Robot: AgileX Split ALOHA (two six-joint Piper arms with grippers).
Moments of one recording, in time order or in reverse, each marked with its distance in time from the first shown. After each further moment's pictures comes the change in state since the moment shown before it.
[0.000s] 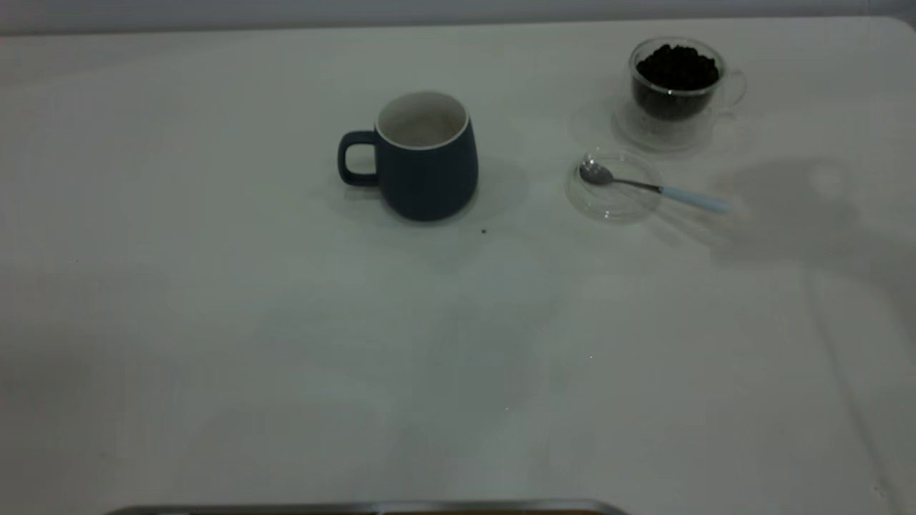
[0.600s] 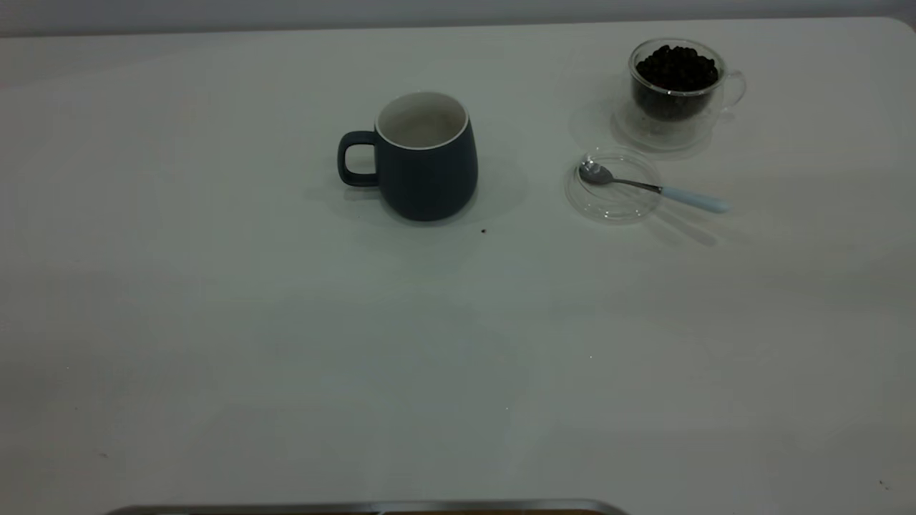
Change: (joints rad) left arm 0.000 0.000 0.000 0.000 0.000 0.000; right arm 0.039 -1.207 0.604 -0.537 0.340 0.676
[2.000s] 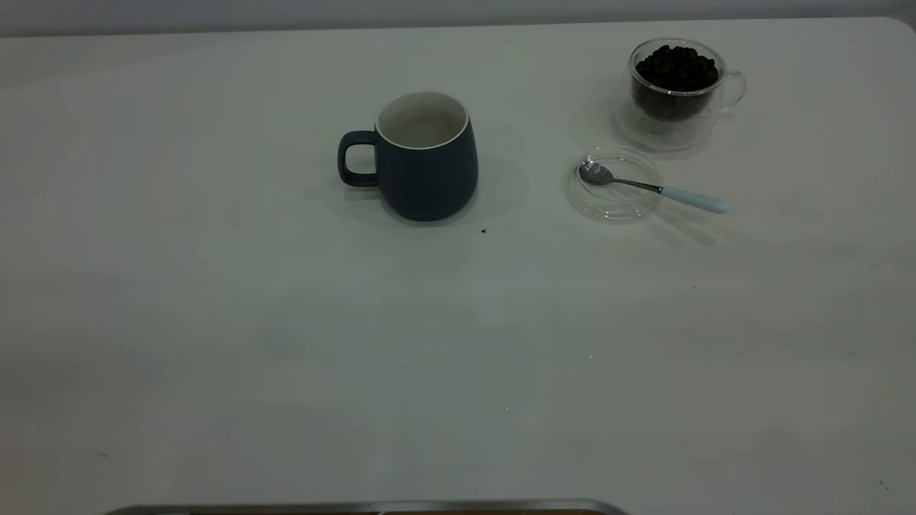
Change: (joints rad) left arm 0.000 0.000 0.000 0.000 0.000 0.000; right arm 0.000 -0.494 0.034 0.002 0.031 0.031
